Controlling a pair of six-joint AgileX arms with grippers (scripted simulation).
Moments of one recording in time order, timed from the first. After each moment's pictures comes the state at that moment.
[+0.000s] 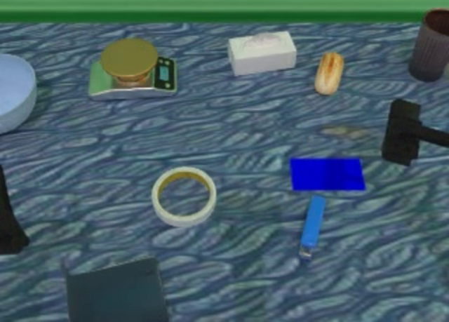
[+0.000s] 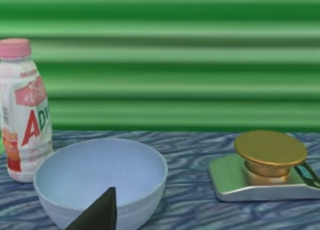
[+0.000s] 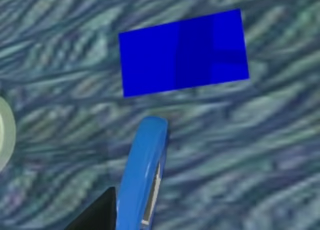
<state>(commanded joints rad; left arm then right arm) 0.00 0.00 0.00 0.00 0.00 0.00 0.36 1.23 0.91 -0.67 -0.01 0.55</state>
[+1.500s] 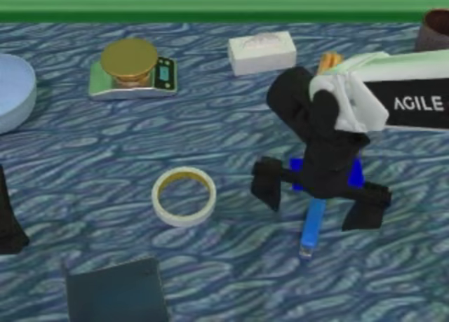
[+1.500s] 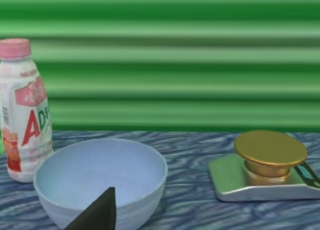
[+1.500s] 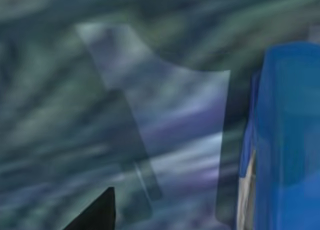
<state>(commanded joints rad) 0.00 0.00 0.00 0.00 0.00 0.00 0.59 2.10 1.36 -0.83 -0.01 0.91</state>
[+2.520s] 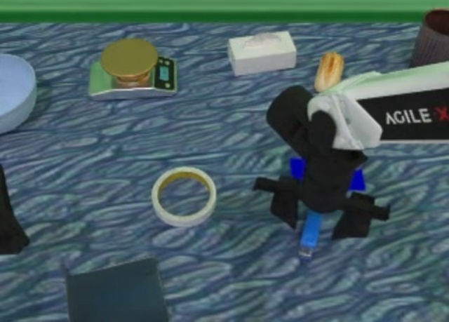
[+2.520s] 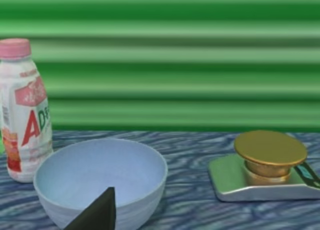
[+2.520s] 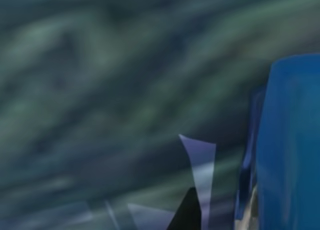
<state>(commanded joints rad) 0.00 0.00 0.00 0.00 0.00 0.00 0.60 2.14 1.31 -0.74 -0.01 0.91</state>
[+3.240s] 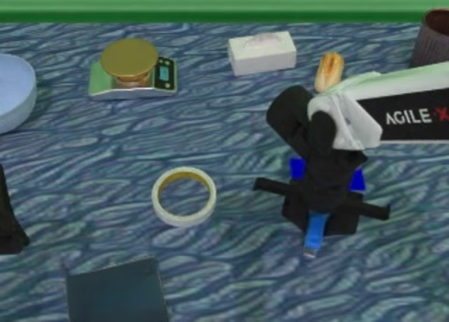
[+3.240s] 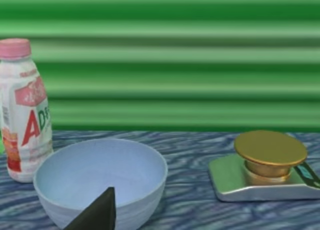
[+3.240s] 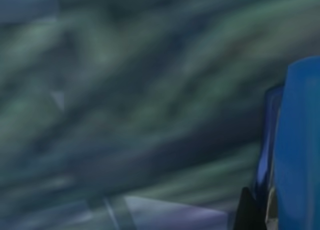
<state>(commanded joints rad) 0.00 0.00 0.00 0.00 0.00 0.00 0.59 2.13 1.31 -0.75 0.00 0.90</state>
